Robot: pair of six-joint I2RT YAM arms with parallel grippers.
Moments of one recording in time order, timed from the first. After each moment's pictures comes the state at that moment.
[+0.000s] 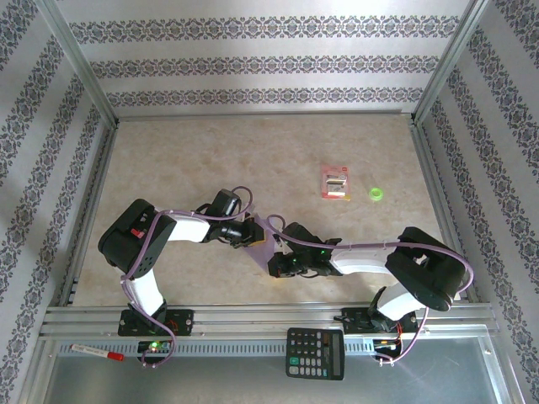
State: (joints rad) left arm -0.53 1.78 0.72 0.12 0.66 -0.84; right arm 0.92 1.50 0.52 0.05 -0.37 0.83
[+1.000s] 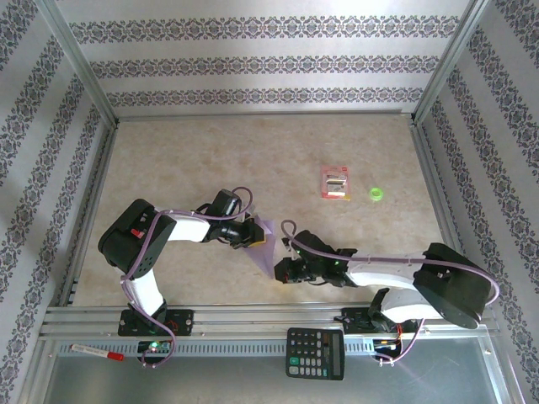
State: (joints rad) left arm -0.53 1.78 0.72 0.10 0.67 -0.84; right arm 0.95 1.31 0.41 0.07 -0.34 0.91
